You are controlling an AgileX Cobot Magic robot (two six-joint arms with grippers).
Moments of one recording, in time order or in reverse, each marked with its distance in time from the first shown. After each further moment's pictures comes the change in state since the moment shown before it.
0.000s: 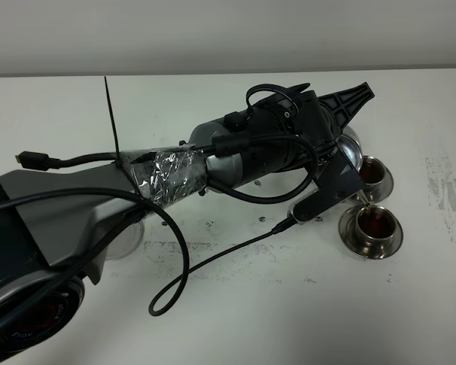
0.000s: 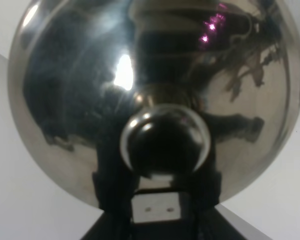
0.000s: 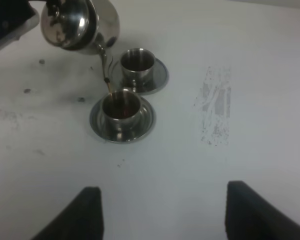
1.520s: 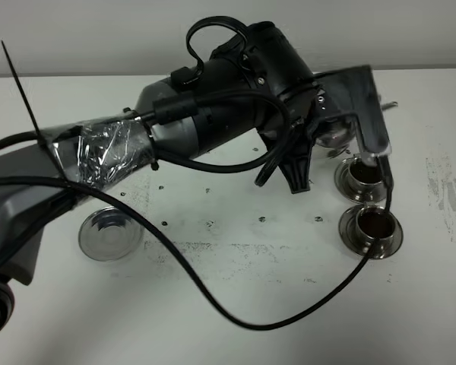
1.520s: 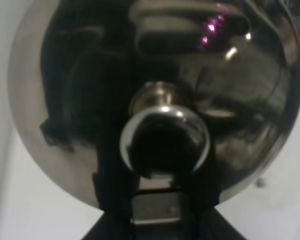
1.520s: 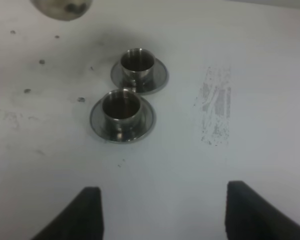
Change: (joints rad) left arm 0.018 -0.148 0.001 -0.263 0.263 -1.045; right arm 0.000 0.000 0.000 0.000 0.000 0.000
